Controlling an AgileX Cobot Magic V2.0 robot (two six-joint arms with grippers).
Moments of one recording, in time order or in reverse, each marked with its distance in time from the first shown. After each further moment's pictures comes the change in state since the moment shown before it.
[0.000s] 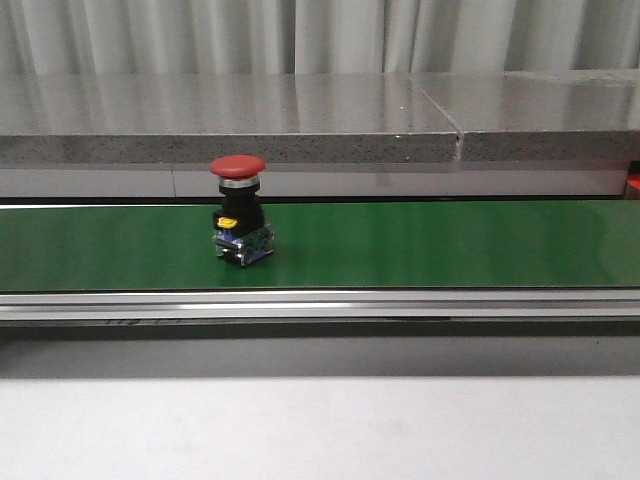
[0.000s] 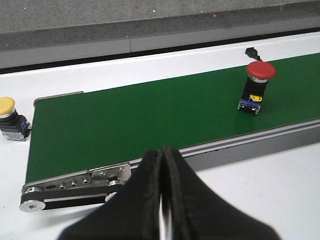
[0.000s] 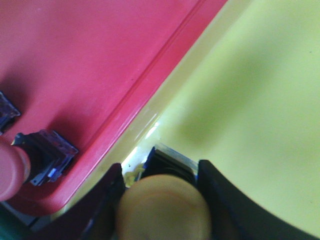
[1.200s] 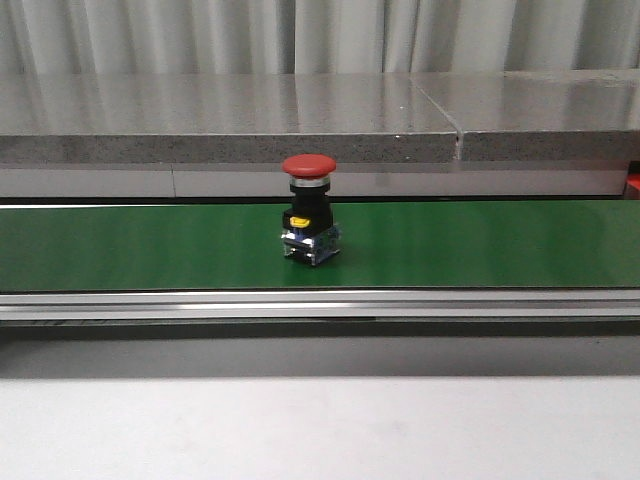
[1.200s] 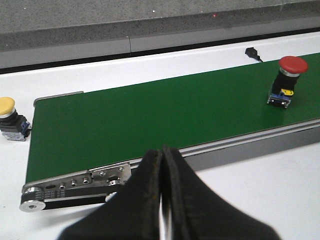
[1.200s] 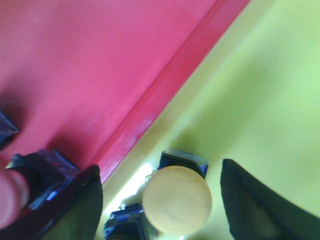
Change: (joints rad) left arm 0.000 0.000 0.000 0.000 0.000 0.000; right arm 0.000 0.009 0.000 0.005 -0.068 -0.011
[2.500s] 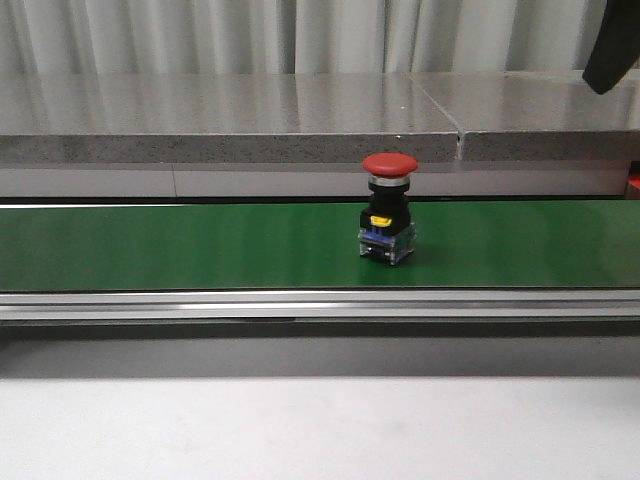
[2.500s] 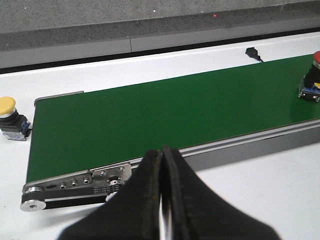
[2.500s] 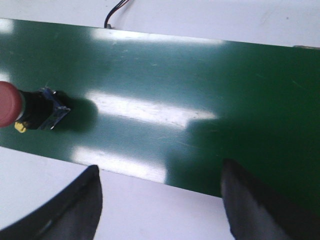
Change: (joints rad) left arm 0.000 0.000 0.000 0.000 0.000 0.000; right arm 0.701 -0.319 0.000 0.254 0.329 -0.476
